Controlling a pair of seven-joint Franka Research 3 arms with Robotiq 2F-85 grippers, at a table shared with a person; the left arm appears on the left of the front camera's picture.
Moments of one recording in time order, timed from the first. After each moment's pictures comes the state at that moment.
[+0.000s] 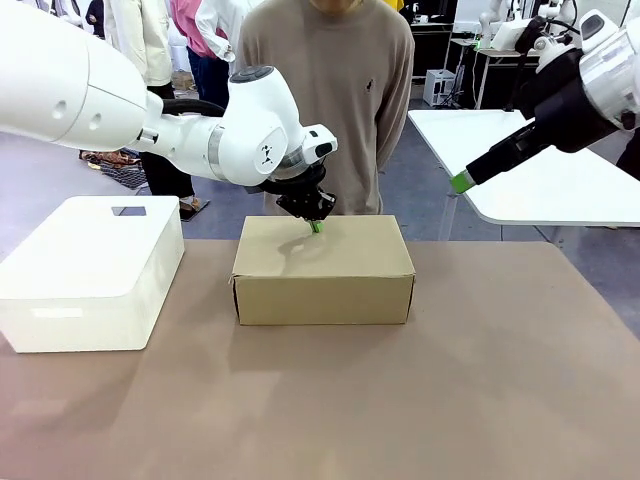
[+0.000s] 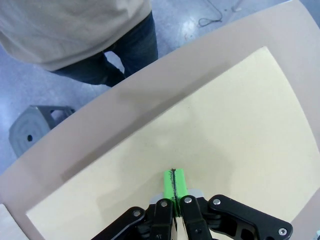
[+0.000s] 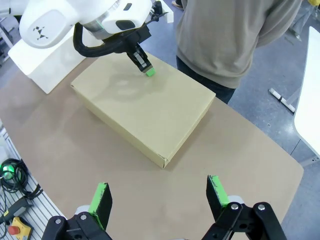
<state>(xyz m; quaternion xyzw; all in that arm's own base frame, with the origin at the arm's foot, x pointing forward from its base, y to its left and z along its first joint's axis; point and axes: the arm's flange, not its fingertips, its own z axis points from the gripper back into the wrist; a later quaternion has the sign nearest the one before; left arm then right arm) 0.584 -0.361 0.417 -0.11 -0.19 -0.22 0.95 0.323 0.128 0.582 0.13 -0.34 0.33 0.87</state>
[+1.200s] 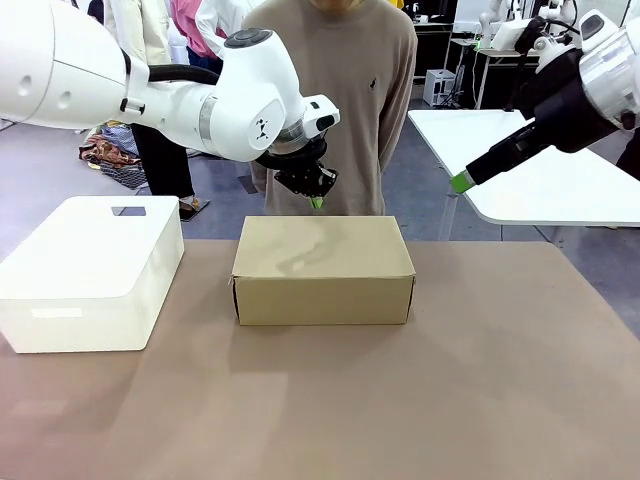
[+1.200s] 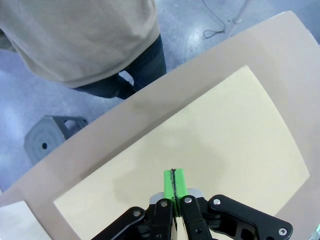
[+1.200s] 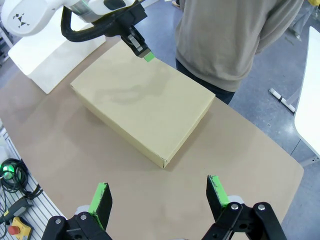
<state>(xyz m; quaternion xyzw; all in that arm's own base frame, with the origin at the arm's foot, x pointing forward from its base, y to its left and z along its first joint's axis) 0.571 -0.362 0.469 -0.09 -0.22 -0.22 0.95 0.323 0.128 0.582 0.13 -0.34 0.33 0.87</state>
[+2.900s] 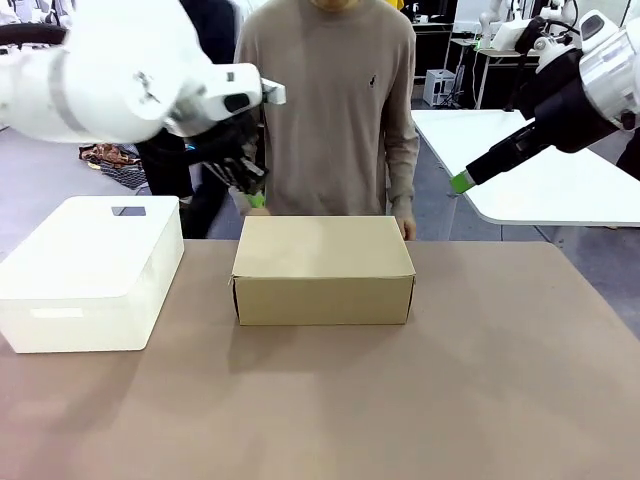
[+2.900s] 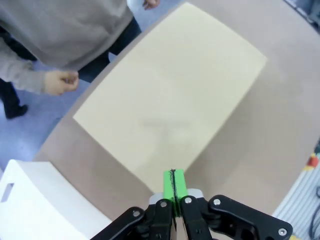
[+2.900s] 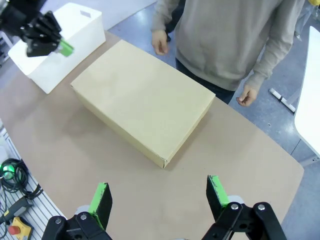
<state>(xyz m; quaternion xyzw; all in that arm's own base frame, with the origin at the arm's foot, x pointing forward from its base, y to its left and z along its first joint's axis) 0.429 -0.251 0.546 -0.09 -0.23 -0.35 0.90 0.323 0.128 0.582 0.13 -0.34 0.33 0.87</state>
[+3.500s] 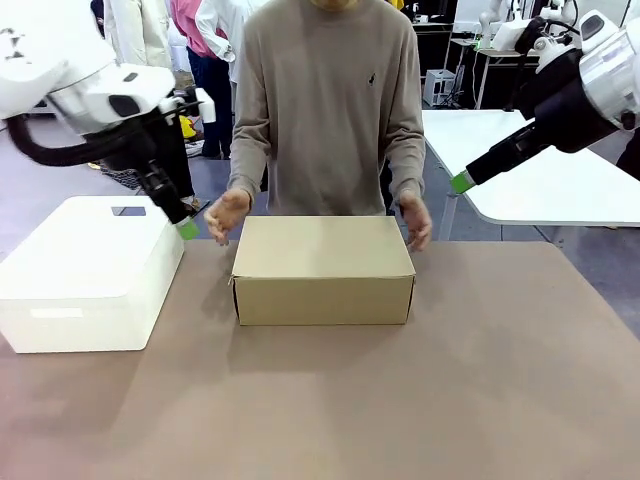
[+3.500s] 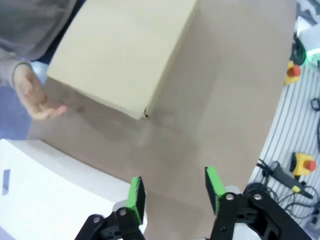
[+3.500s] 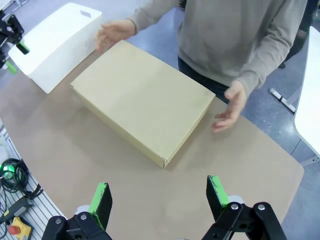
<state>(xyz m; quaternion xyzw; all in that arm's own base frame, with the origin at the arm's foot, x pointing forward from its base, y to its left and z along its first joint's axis) 0.368 -0.159 0.553 -0.09 -0.16 -0.49 0.85 0.323 0.128 0.582 0.13 -0.34 0.33 0.87</state>
